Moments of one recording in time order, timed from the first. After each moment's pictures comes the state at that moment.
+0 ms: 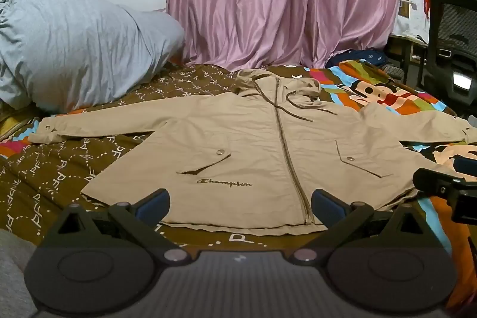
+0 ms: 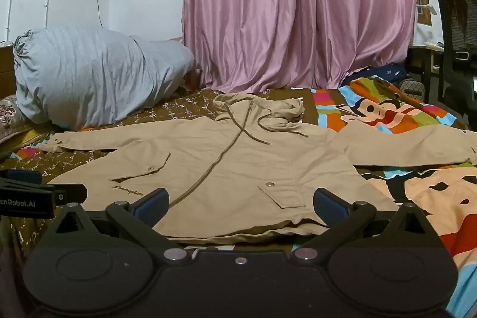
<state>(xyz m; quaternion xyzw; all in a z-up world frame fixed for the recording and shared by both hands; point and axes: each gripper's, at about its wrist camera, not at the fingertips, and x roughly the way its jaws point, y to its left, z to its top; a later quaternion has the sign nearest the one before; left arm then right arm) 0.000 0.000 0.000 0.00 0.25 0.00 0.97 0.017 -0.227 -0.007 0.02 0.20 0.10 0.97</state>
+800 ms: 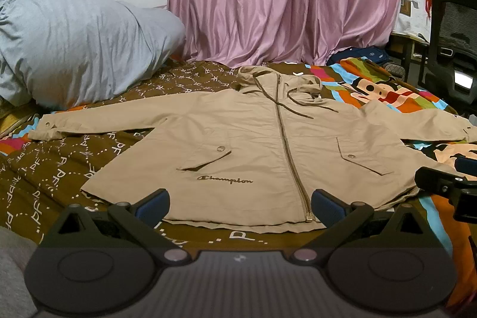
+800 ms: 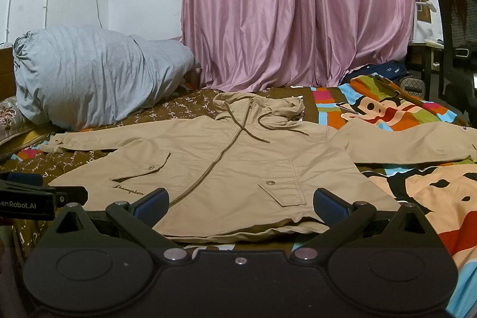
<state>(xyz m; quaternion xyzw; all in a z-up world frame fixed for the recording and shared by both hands) -0.001 -0.003 -0.005 0.00 0.26 0.00 0.97 0.019 -0.228 -0.008 0.02 0.21 0.10 0.97</state>
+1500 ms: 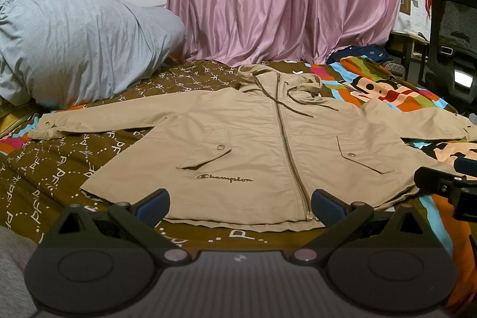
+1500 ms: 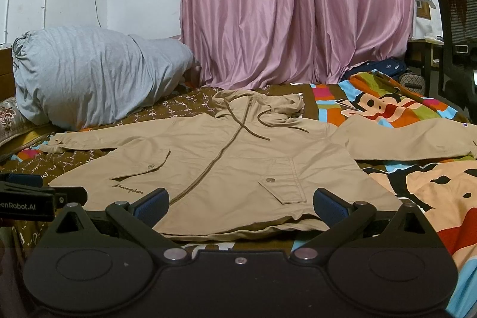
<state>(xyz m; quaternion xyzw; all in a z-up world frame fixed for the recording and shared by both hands) 0.000 -0.003 -0.005 0.00 0.26 0.00 0.97 0.021 -0.229 -0.009 0.03 0.21 0.10 0.97</state>
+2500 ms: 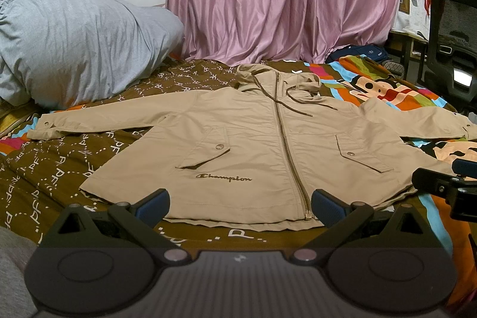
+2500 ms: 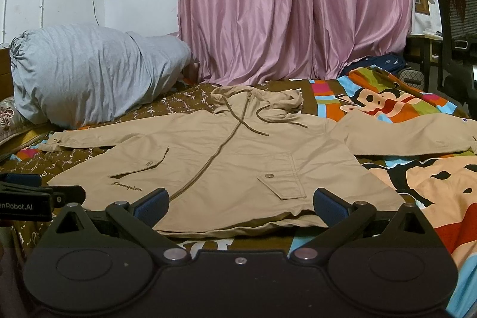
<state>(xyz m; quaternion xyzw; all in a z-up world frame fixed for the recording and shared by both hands) 0.000 -0.003 -0.004 0.00 0.26 0.00 0.96 0.023 -0.229 -0.010 0.03 0.21 0.10 0.97</state>
